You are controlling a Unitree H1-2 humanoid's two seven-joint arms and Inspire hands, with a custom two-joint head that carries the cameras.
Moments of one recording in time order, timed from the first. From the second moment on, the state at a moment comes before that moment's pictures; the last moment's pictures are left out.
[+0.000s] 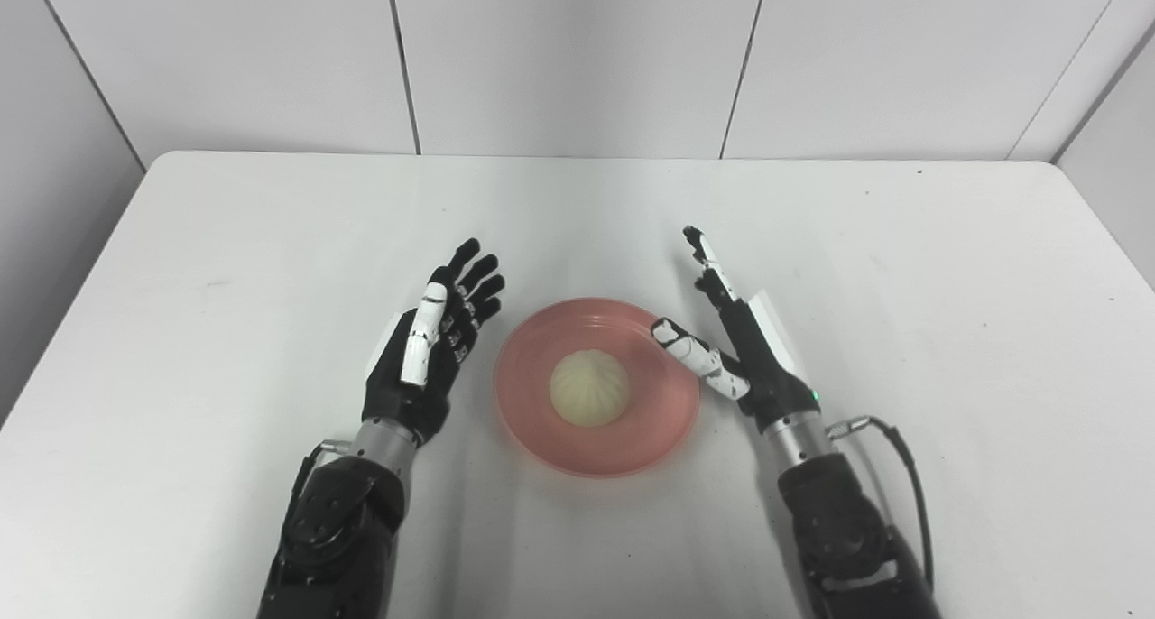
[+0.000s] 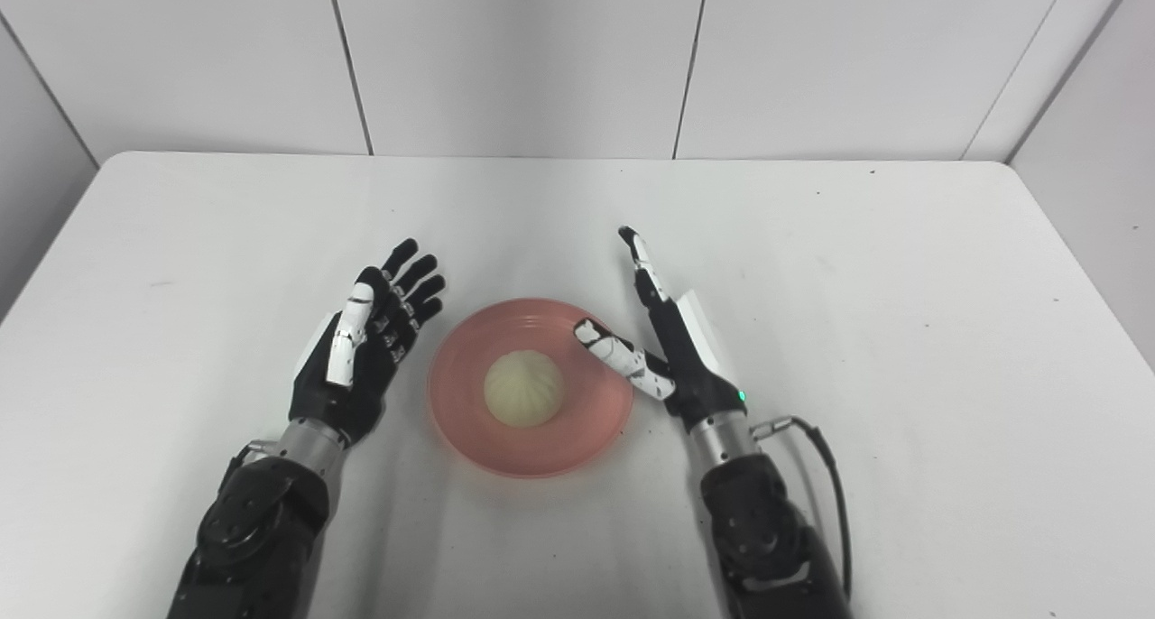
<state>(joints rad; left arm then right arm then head) -0.17 -0.02 -0.03 0.09 -0.19 0.06 -0.17 -0.18 -0.11 0.10 0.07 -0.40 -0.20 -0.02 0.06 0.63</state>
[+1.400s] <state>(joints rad) -0.16 -0.02 -0.04 0.15 -0.17 -0.02 -0.18 -0.22 -0.02 0.05 0.13 0.12 0.01 0.14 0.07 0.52</state>
